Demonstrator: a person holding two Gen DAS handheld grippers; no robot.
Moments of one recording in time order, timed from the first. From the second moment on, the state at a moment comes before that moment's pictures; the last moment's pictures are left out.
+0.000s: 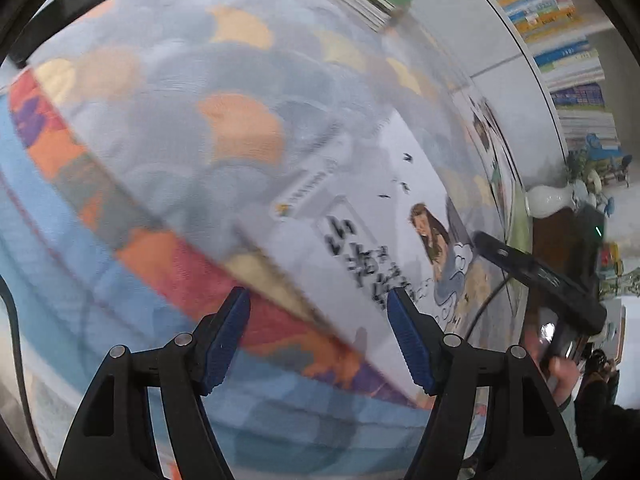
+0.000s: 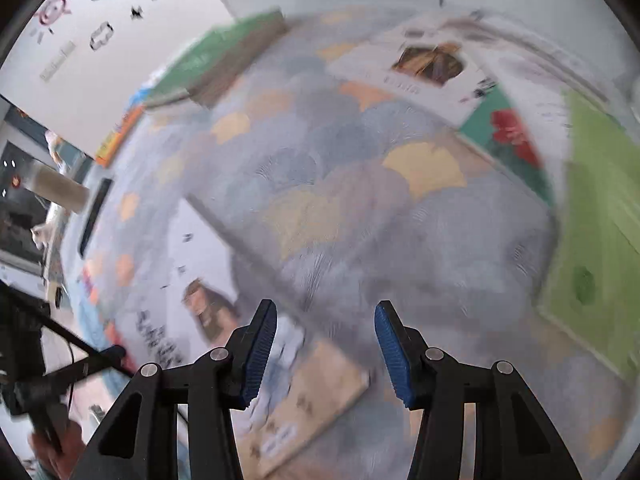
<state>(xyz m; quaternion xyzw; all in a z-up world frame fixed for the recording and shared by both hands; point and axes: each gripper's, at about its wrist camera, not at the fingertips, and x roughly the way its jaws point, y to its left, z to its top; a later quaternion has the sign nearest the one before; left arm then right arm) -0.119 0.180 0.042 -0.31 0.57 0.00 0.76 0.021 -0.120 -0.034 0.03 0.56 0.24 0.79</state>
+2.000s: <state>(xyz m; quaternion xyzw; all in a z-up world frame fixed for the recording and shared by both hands) -0.069 0.090 0.021 -0.36 0.59 -0.16 0.71 -0.065 -0.202 -0.069 0.24 0.60 0.27 0.71</state>
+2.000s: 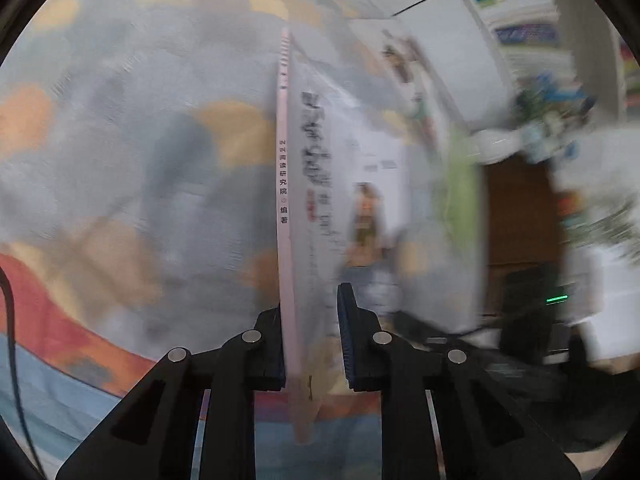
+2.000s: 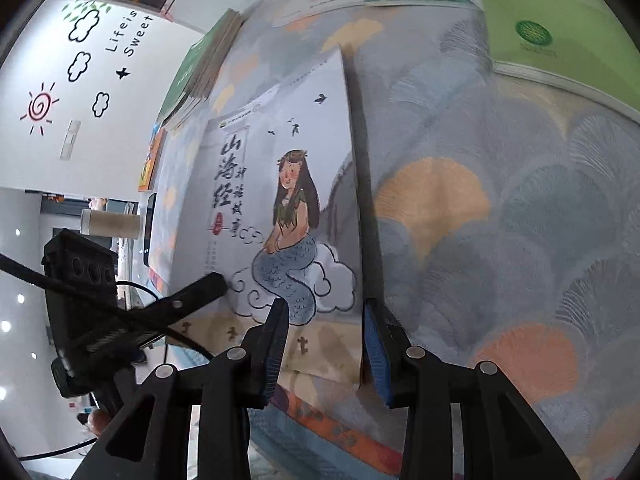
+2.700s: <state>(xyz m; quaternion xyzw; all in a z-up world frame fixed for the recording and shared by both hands) -0.041 0.119 0.024 -0.36 0.65 -0.20 0.64 -0.047 -0.185 -0.062 0.36 0.56 0.29 0.69</state>
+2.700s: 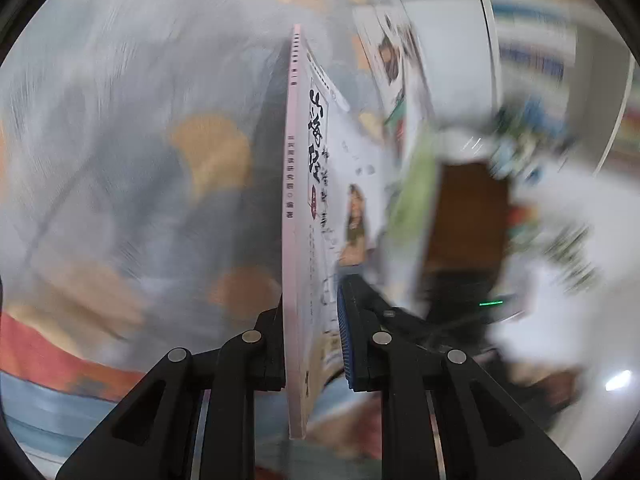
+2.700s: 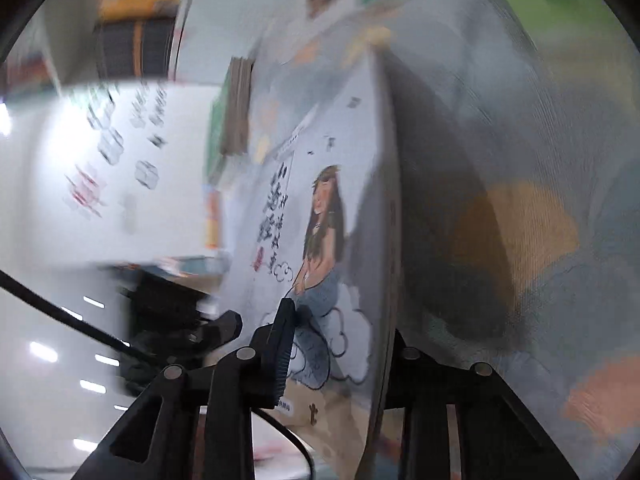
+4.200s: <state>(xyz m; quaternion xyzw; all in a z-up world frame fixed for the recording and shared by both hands) 0.203 0.367 0.074 -0.25 0.54 -0.16 0.79 0.207 0.129 0.052 0.14 0.50 0.21 0.83</state>
